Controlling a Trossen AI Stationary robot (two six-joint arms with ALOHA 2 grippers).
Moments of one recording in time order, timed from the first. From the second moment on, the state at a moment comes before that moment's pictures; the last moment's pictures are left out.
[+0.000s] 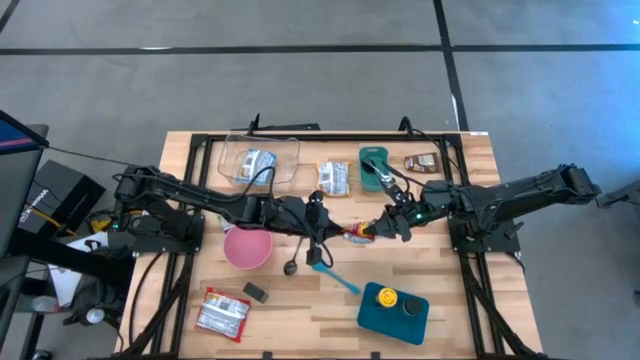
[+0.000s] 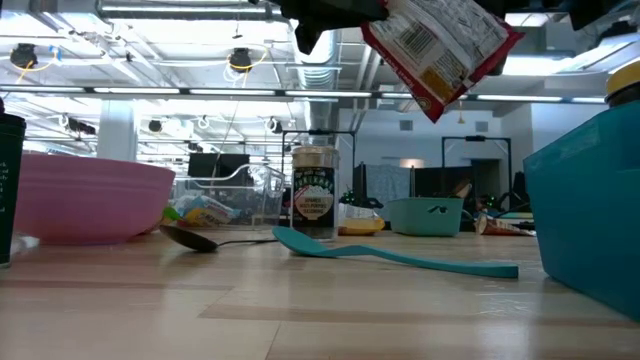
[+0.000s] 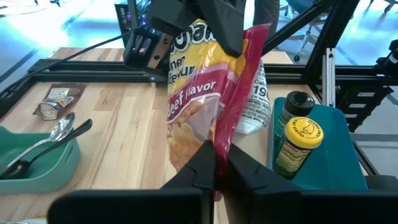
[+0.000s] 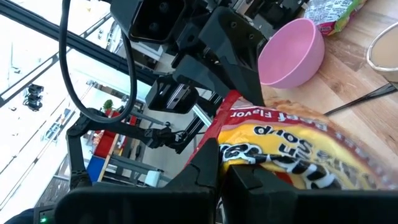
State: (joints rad) left arm -0.16 1.61 1.15 0.08 -0.13 -0.07; right arm 0.12 1.01 0.62 0.22 -0.16 1.02
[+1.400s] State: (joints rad) left arm -0.16 1.60 1.15 0.08 -0.13 -0.07; right arm 0.05 0.88 0.62 0.12 -0.42 1.13
